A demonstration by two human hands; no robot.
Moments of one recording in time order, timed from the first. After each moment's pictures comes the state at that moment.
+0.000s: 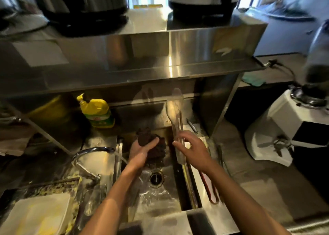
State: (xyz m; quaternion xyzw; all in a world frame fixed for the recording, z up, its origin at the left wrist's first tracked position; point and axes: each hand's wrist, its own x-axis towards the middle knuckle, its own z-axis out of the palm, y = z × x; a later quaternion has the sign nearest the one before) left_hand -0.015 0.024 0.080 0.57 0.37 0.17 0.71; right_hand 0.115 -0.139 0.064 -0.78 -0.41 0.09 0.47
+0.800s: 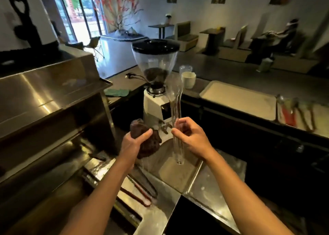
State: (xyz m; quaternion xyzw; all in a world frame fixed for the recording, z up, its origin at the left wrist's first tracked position) left_hand 0.112 -0.192 0.156 0.64 0.04 -0.05 0.77; right_hand 0.085 -0.403 0.166 -0.83 -0.04 -0.14 0.54
